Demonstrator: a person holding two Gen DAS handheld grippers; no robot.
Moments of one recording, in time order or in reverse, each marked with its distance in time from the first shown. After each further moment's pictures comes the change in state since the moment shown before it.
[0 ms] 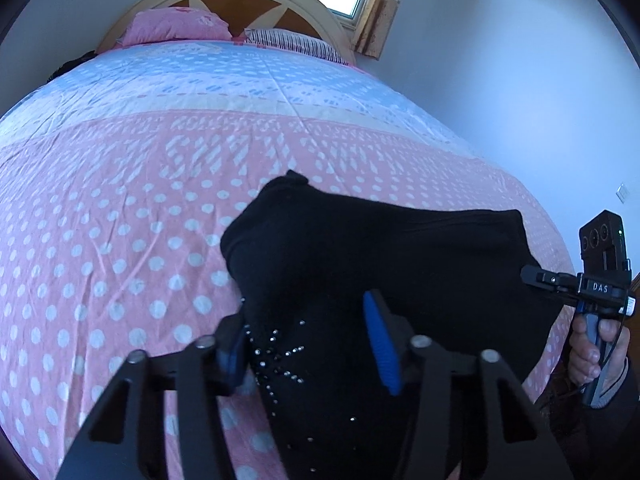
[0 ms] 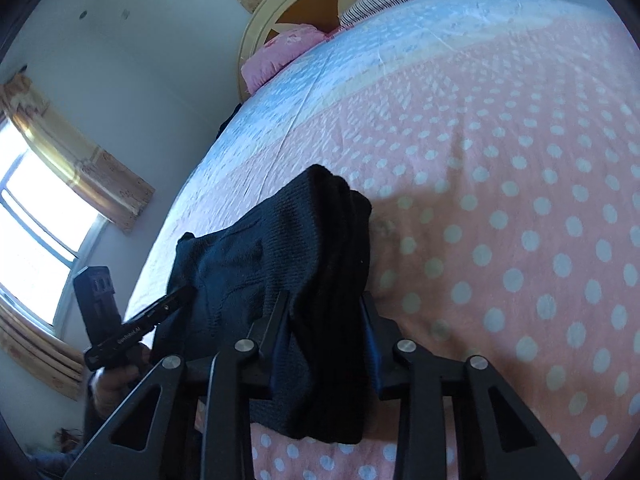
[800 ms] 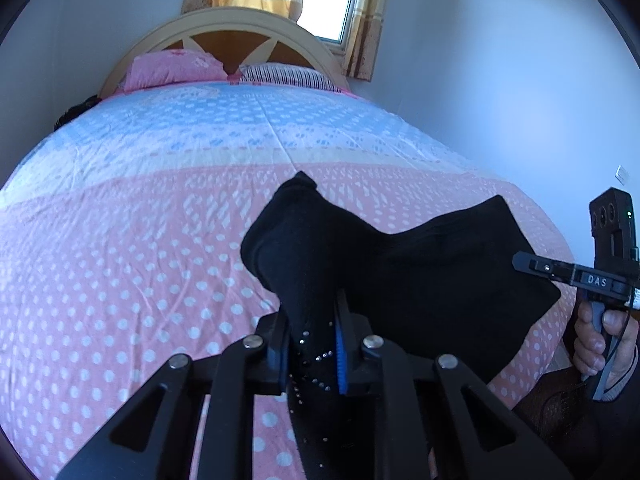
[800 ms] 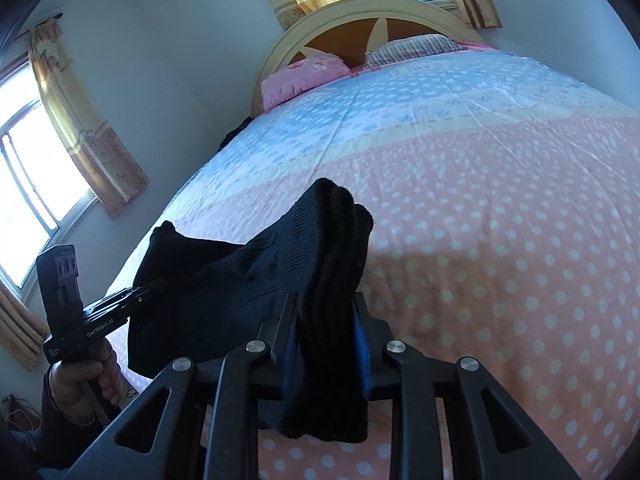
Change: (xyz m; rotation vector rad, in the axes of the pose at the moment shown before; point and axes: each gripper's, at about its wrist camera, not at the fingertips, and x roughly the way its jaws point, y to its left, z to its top) left arm -0.056 -0.020 0.011 0.091 -0.101 0.056; right arm -0.019 0.057 0.011 -0.179 -0.107 -0.073
